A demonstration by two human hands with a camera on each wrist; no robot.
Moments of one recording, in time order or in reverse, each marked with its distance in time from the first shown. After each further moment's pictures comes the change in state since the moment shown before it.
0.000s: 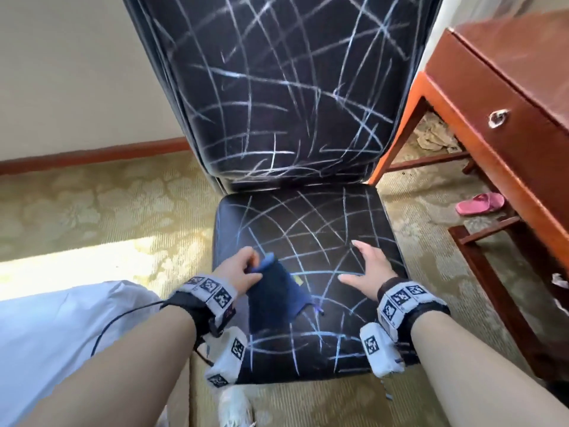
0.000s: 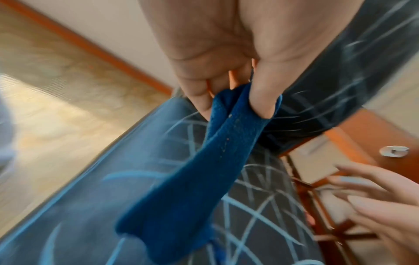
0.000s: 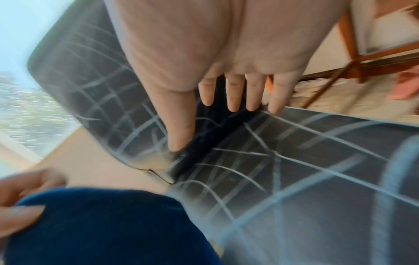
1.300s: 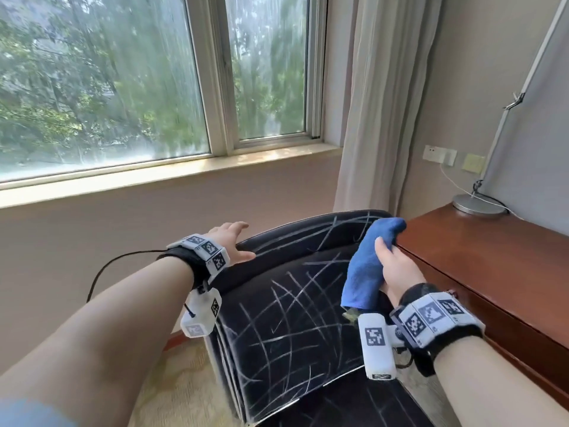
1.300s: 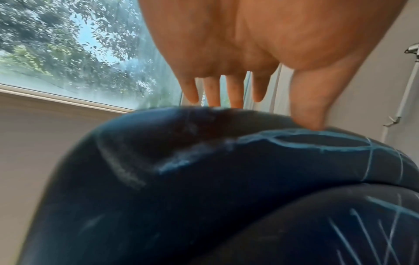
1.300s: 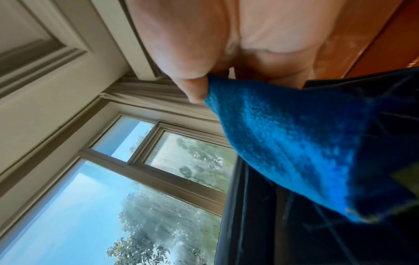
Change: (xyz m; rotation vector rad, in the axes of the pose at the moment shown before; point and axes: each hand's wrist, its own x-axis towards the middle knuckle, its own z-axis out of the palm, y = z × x) left_hand 0.118 0.221 -0.454 0.637 0.251 0.473; right_hand 0.019 -0.328 -0.261 1.033 0.772 -0.069
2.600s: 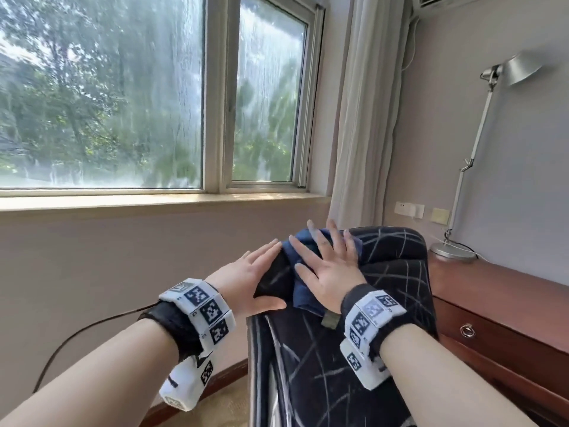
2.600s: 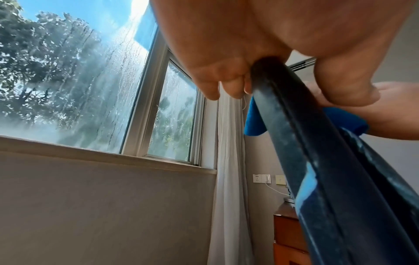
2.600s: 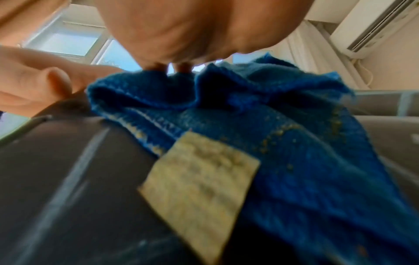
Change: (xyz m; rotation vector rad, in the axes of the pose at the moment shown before) left_hand -0.009 -0.113 0.075 -0.106 0.263 0.576; right_hand -0.040 0.037 0.196 -1.430 -0.024 -0.920
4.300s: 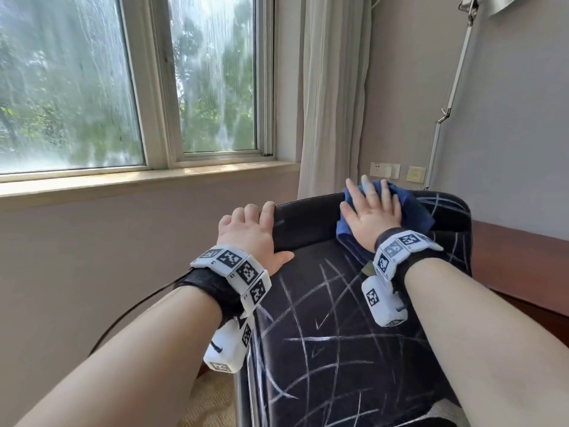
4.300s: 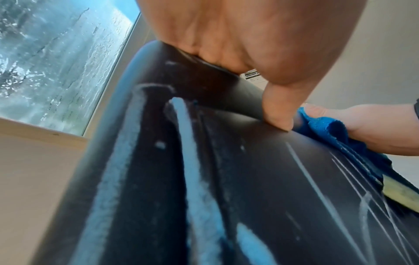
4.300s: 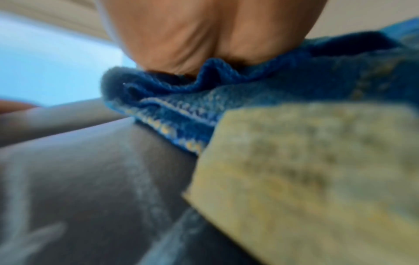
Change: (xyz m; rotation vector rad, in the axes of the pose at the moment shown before) left_hand 0.145 0.050 0.061 0.397 0.181 -0.200; right_hand 0.038 0.176 0.044 0.133 0.018 0.541
